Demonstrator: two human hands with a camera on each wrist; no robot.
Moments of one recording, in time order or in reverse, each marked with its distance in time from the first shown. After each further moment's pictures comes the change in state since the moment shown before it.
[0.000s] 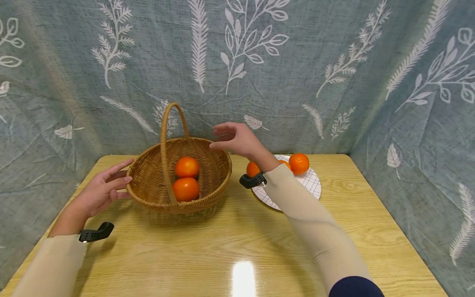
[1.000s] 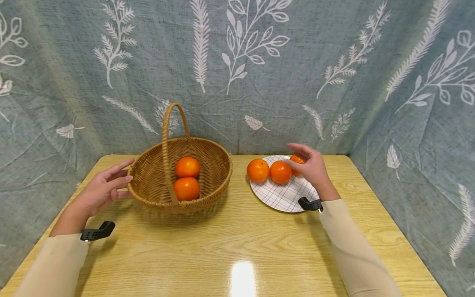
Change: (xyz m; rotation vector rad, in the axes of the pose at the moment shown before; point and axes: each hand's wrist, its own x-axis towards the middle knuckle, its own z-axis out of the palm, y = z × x) left_hand -0.001 -0.001 0.001 0.045 0.033 0.002; right_hand -0.127 0.116 -0.100 -0.056 0.446 -0.027
